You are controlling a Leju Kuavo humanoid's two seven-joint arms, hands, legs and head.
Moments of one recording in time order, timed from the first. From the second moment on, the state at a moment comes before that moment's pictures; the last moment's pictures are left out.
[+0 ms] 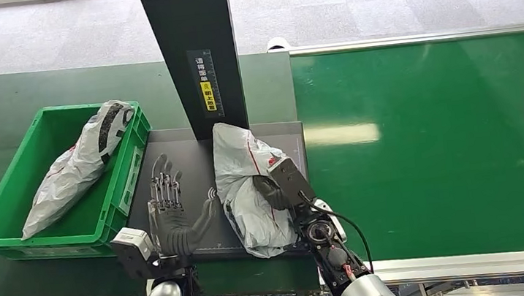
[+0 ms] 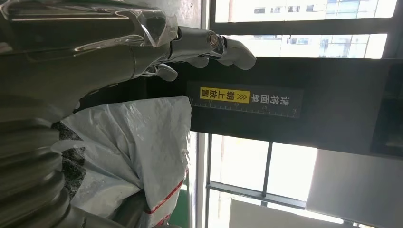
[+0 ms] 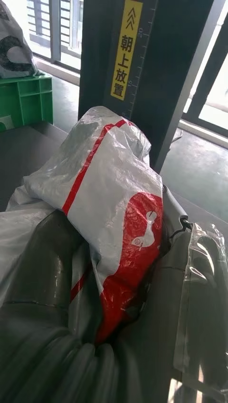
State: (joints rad) left arm -0.13 -0.31 -0.17 -1.20 -0.01 0.19 -0.70; right arm -0.54 0.35 0.11 -0.59 0.50 0.03 -0.47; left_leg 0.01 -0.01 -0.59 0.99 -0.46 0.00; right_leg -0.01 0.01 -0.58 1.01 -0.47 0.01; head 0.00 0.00
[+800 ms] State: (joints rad) left arm -0.14 -0.30 -0.18 -1.19 -0.03 0.17 -0.70; right arm -0.52 0.34 0.12 -0.67 0.48 -0.06 -0.64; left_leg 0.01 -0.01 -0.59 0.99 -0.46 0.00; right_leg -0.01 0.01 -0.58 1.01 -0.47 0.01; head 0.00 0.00
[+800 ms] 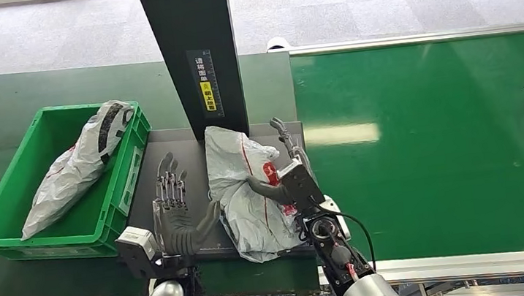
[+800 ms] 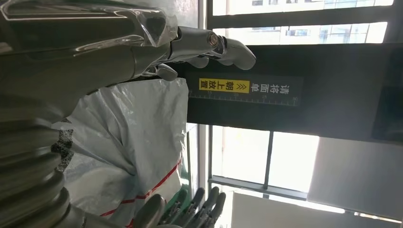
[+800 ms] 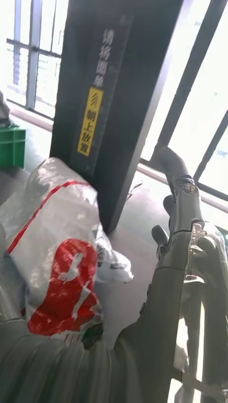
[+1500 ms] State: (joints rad) left arm -0.21 -0.29 -0.27 -1.01 -0.39 0.58 -0.69; right arm -0.16 0.27 0.00 -1.27 0.22 -0.08 -0.70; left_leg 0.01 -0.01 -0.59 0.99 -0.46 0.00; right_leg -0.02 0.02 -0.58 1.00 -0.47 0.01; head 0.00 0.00
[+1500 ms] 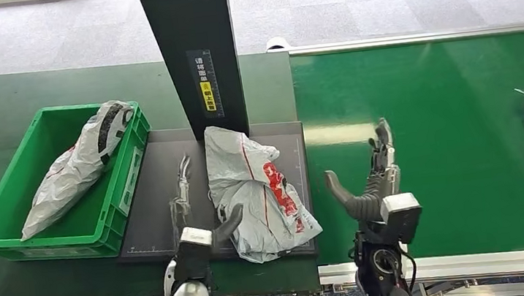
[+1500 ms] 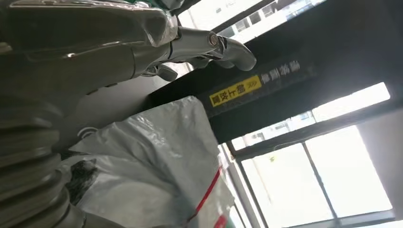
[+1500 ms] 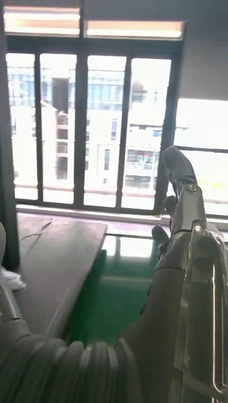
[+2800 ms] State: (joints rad) left arm -0.50 -0.34 -0.41 -0.47 -0.79 0.71 -0.40; right arm 0.08 0.24 -0.10 -1.79 0.13 -0.10 -0.70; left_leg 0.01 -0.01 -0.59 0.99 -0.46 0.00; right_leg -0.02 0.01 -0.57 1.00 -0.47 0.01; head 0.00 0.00
